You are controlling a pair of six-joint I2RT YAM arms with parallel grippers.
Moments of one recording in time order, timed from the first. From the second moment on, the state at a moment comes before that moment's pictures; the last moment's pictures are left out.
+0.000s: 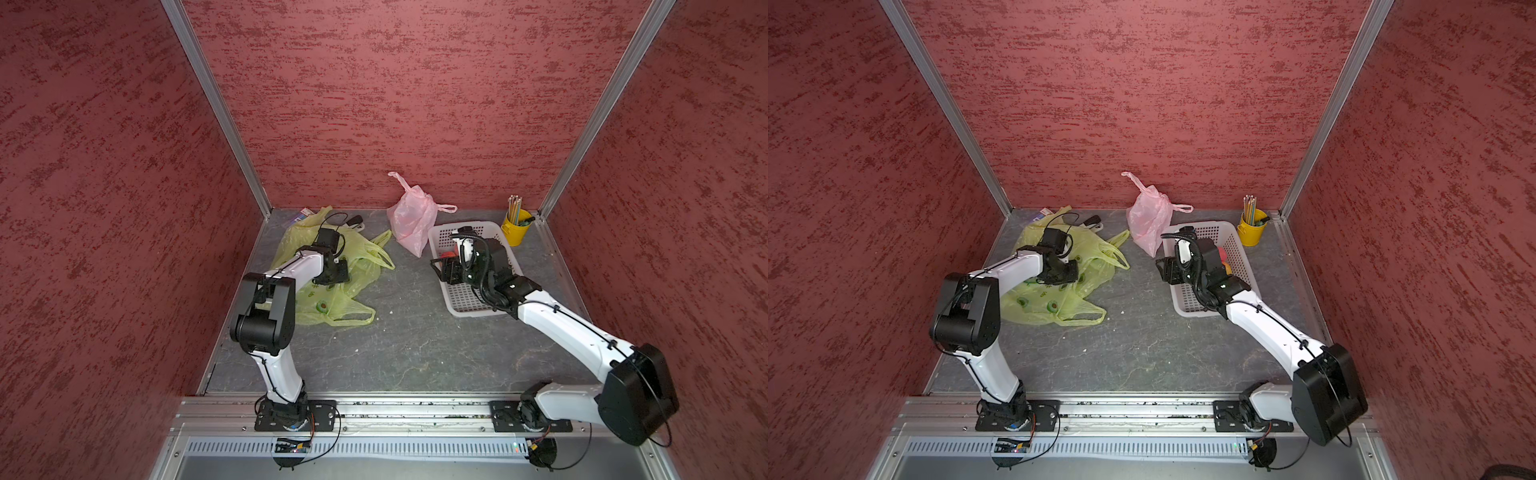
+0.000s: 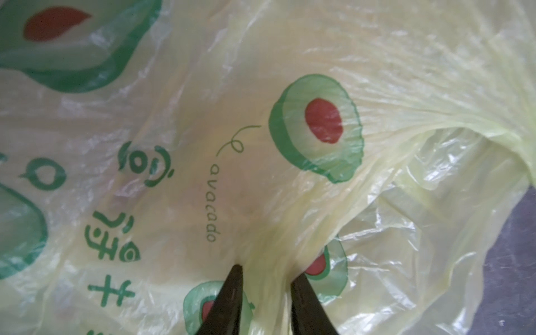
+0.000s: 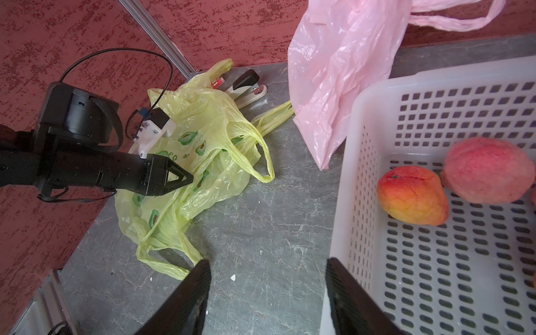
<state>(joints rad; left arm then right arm) -0.15 1.82 1.19 -0.58 0.03 -0.28 0.48 1.31 0.93 -0.12 -0.20 0.41</state>
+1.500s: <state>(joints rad) -0.33 1.38 1.23 -0.71 0.68 -0.56 0.29 1.92 1.23 -0.16 -0.08 0.44</state>
